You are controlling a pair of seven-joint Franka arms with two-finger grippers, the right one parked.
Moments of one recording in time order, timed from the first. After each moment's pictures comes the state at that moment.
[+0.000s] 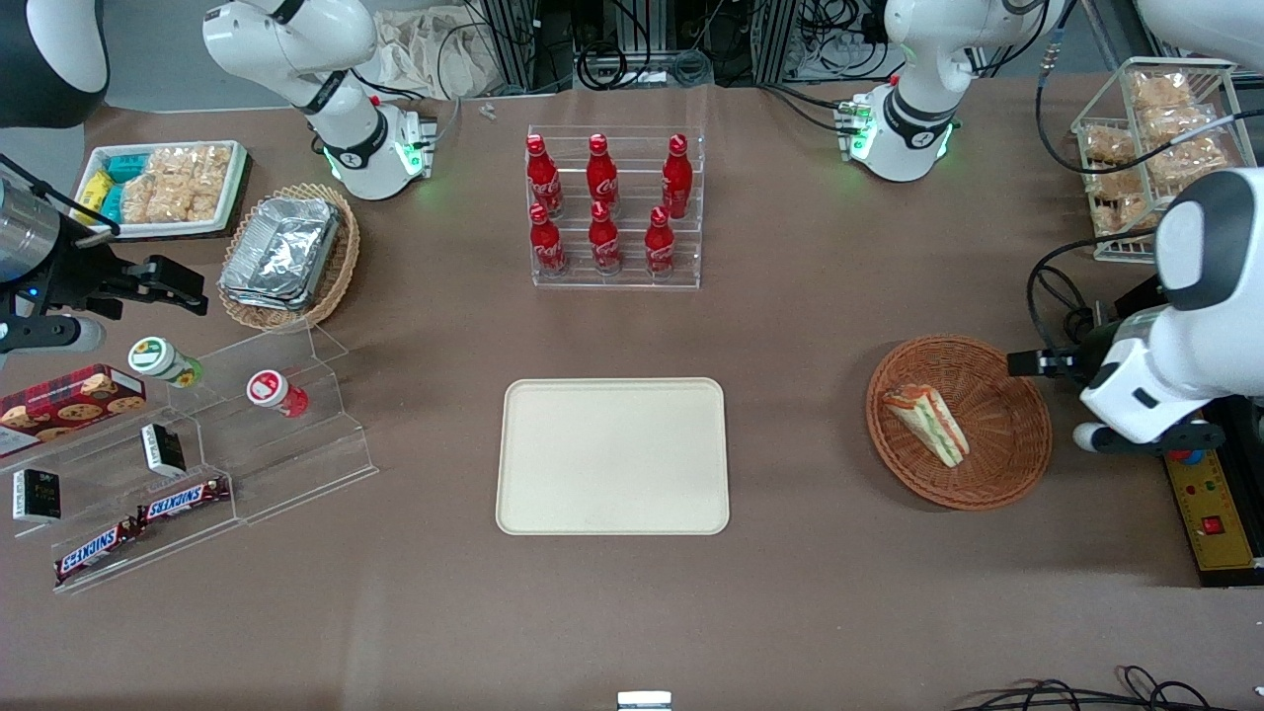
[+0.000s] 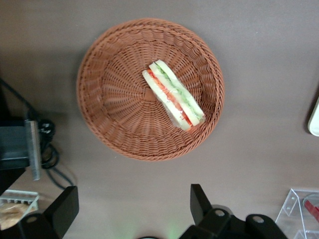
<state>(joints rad) 0.02 0.31 -0.08 -1.54 0.02 1.59 -0.09</state>
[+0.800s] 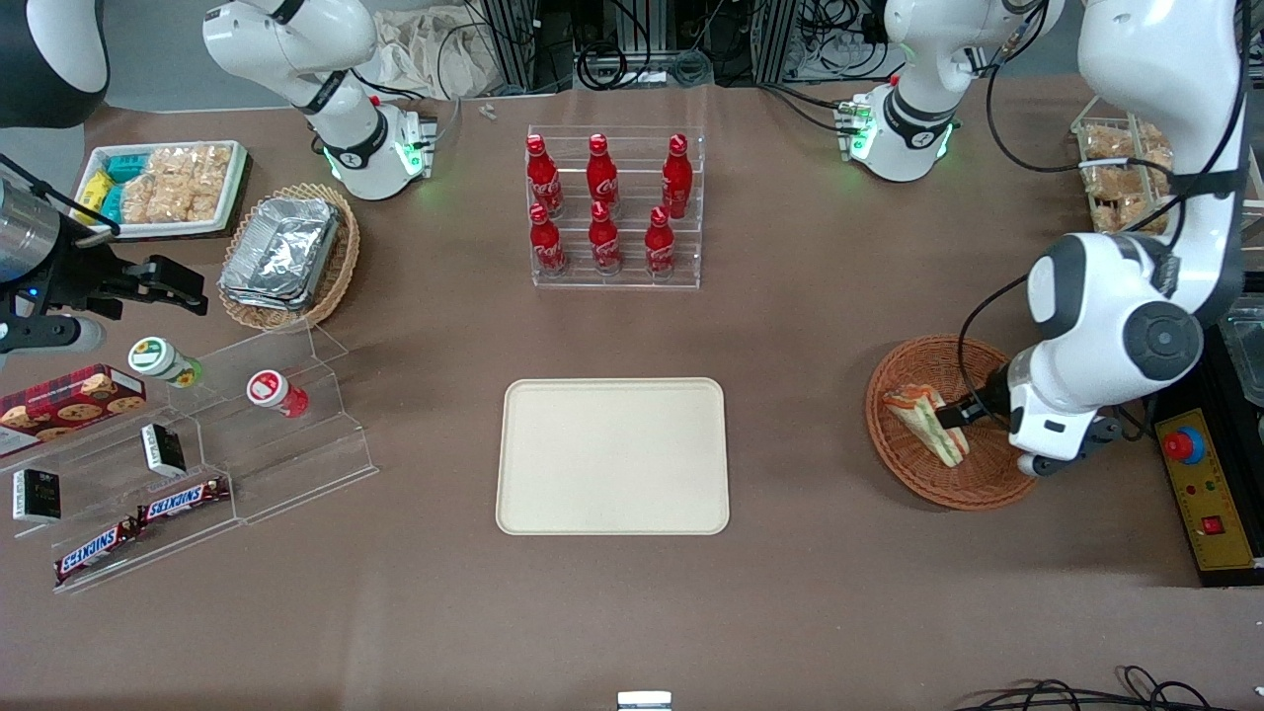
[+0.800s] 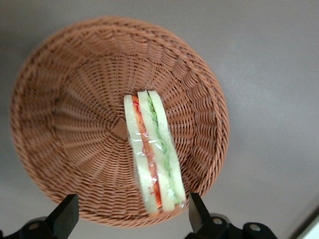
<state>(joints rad) 0.01 0.33 -0.09 -1.91 0.00 2.14 -0.59</state>
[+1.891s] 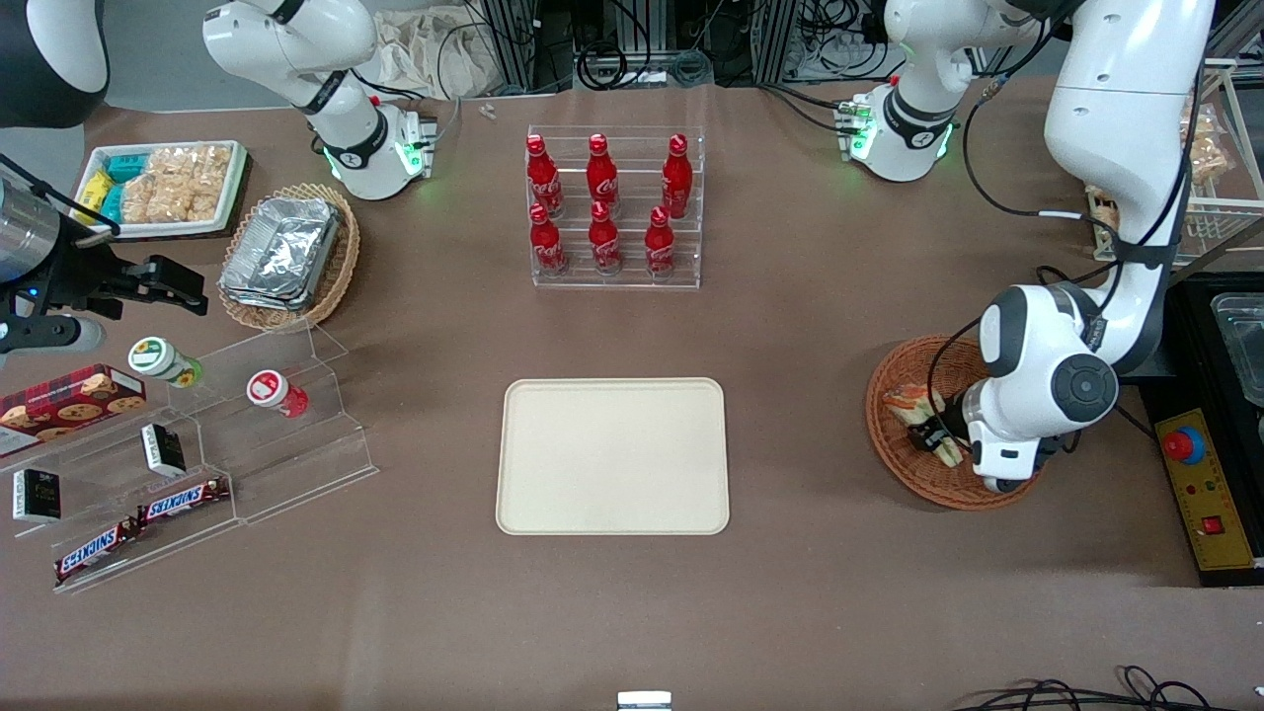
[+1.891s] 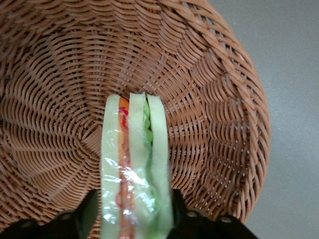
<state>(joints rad) 0.00 0.48 -0.09 -1.91 0.00 2.26 -0.75</state>
